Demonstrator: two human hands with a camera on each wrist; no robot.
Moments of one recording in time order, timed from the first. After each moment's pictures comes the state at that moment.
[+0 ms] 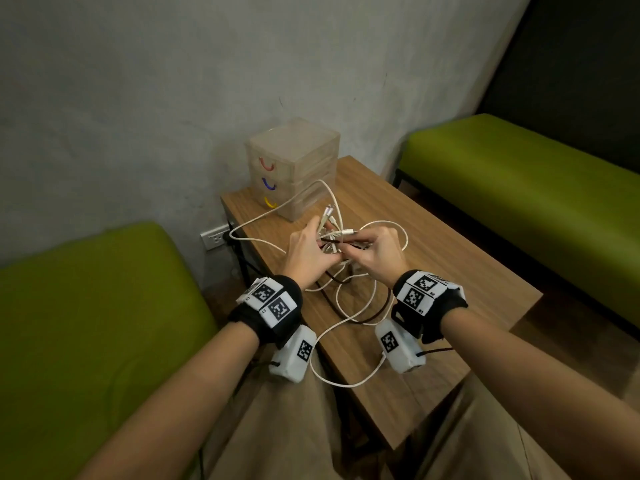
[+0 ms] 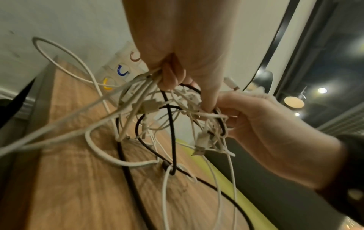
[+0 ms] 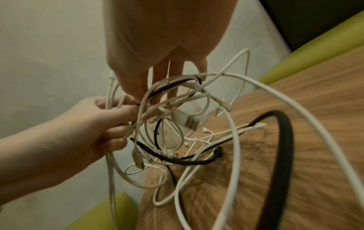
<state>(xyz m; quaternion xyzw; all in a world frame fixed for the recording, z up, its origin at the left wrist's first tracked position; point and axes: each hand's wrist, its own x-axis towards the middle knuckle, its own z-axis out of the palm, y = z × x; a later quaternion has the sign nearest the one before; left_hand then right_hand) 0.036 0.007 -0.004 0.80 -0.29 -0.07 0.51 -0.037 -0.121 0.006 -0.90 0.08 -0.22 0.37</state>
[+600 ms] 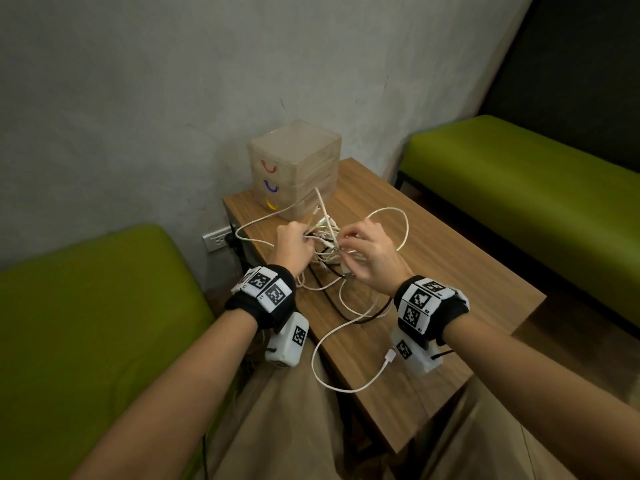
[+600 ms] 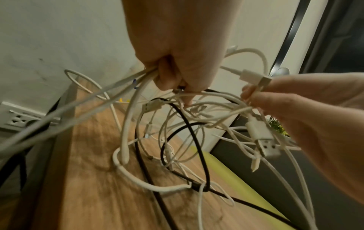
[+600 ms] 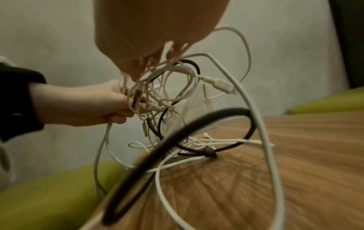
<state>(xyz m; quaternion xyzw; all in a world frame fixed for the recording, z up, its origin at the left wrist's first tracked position) 0.069 0.011 -0.008 0.88 -0.25 -0.03 0.41 -0.034 -0.122 -0.006 -0.93 -0.11 -0.30 0.17</state>
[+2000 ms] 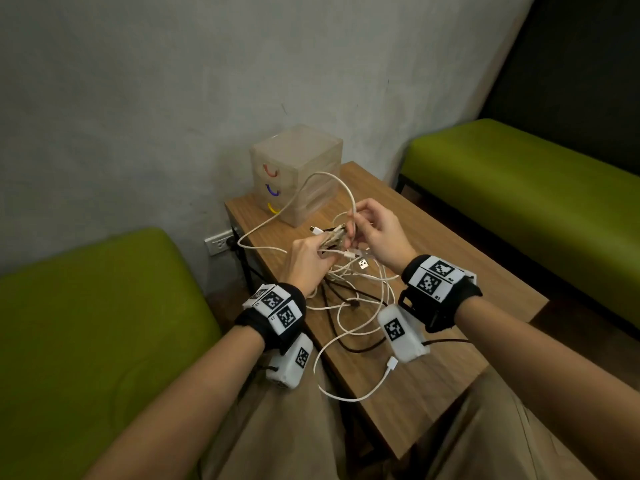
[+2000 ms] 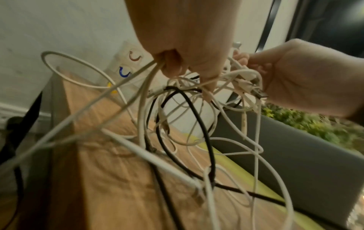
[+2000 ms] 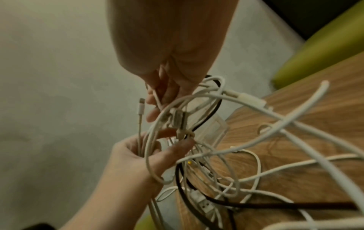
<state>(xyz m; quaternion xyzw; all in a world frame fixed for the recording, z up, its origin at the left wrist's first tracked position) 0.044 0.007 -0.017 0.83 -0.32 -0.02 0.46 -0.021 -0.120 0.037 -0.81 0.05 -0.19 0.55</state>
